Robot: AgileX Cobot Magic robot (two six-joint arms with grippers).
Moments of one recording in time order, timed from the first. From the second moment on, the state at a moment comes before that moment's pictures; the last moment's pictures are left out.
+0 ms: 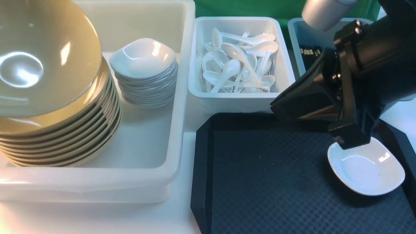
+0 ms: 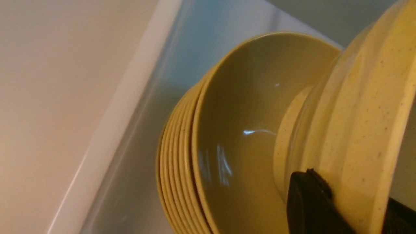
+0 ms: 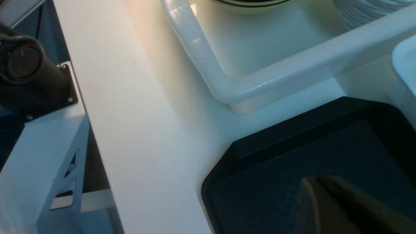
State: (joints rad) right arm 0.58 1.26 -1.37 0.43 1.10 -0.51; left arm 0.65 1.28 -1.28 -0.59 1.11 0.30
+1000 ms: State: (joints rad) right arm 0.58 1.26 -1.37 0.24 1.10 -0.46; left arm 0.20 1.26 -1.50 -0.37 1.15 0.20
